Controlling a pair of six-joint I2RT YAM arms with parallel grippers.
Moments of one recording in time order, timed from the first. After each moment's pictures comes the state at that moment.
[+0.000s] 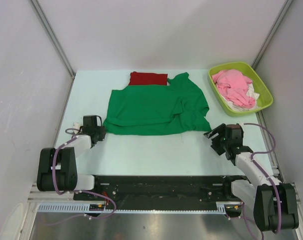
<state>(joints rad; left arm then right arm) 0.03 1.36 0.50 -0.04 -0.17 -1.35 0.08 0.97 0.36 -0.16 -0.08 1.00</state>
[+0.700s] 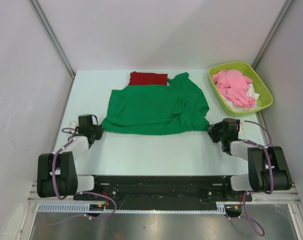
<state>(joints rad) 0.08 1.30 0.50 -0.04 -0.11 -1.30 0.05 1.36 0.37 0.29 0.00 1.21</state>
